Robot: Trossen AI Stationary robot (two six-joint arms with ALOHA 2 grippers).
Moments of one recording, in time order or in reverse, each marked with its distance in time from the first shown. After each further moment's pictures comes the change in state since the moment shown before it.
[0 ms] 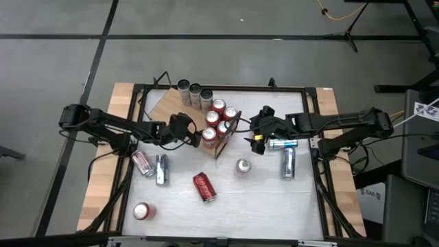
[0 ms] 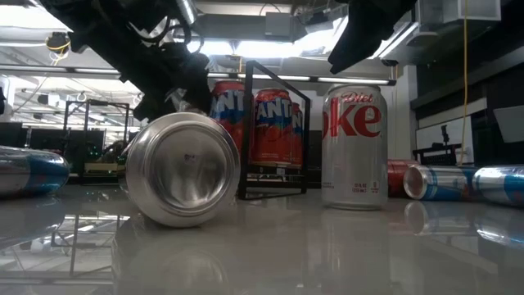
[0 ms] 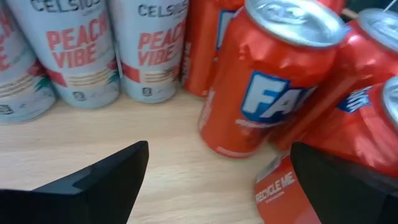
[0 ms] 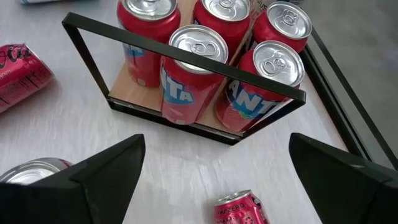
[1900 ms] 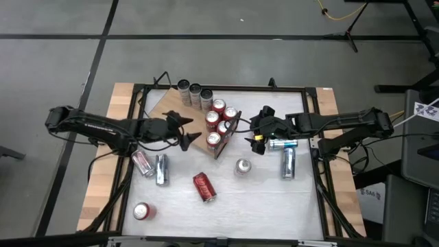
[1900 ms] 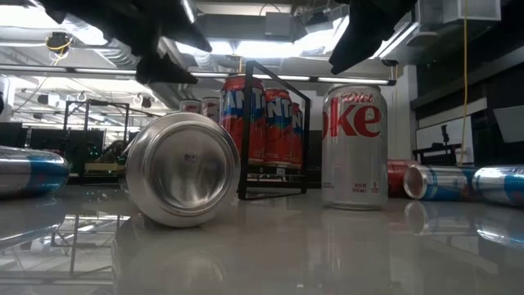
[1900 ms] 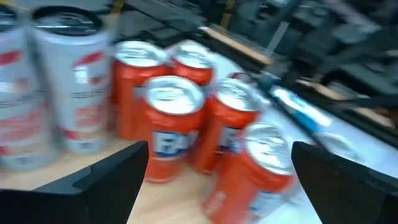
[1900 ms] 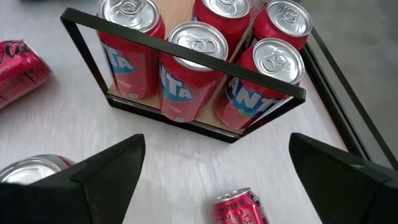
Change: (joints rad) left arm -0.057 -0.286 0.000 -0.015 0.156 0.158; right arm 0.000 0.000 0.000 -0.008 0.000 -0.004
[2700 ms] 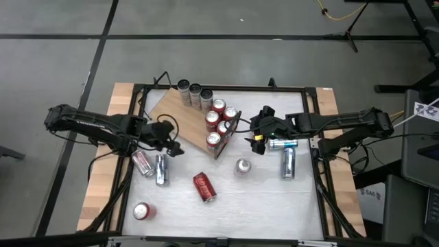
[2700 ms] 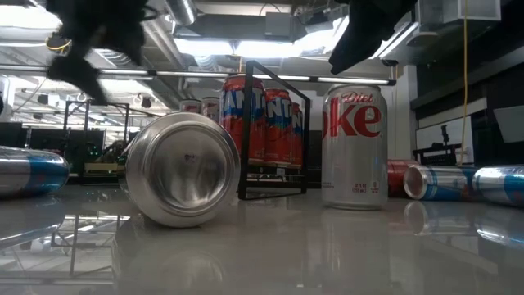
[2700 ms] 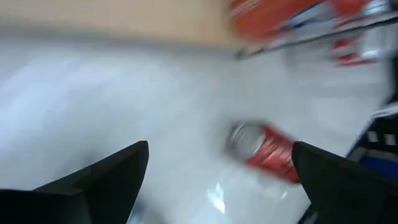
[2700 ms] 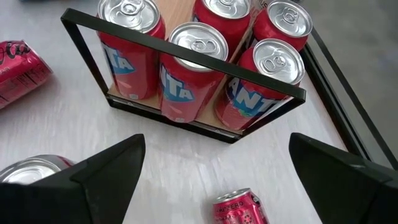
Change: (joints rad) left arm -0.047 -0.037 0.203 -0.819 0.400 -0.720; right arm 0.000 0.000 0.000 0.002 0.000 0.000
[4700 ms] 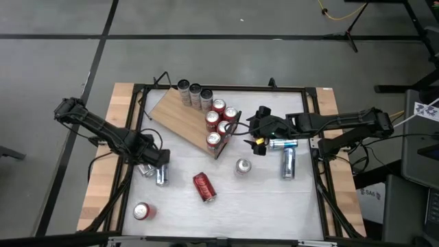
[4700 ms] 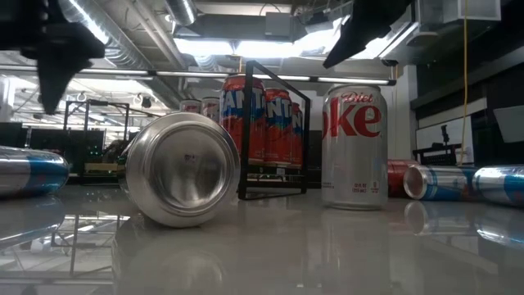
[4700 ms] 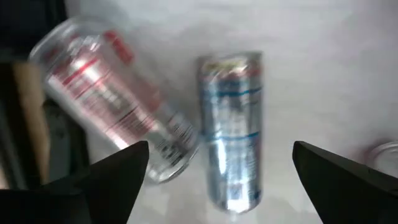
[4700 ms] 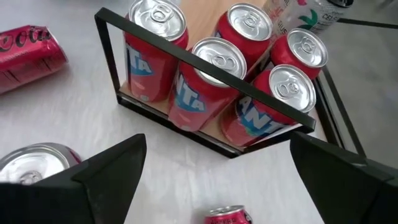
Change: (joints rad) left arm -0.319 0.158 0.039 -0.404 -0.023 -0.846; right arm 0.000 0.000 0.000 0.045 -0.043 -0.177
